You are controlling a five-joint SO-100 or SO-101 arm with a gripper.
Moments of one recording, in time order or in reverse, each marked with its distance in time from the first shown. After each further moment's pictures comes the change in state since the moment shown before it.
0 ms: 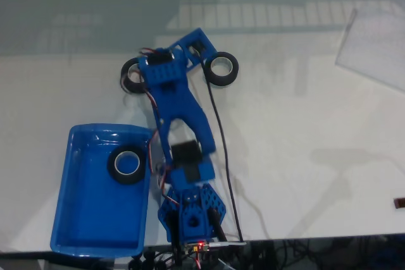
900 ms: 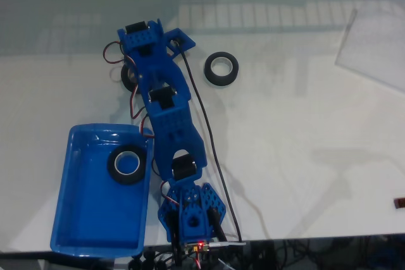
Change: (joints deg) arm -3.9 -38.1 -30.1 10.3 -2.0
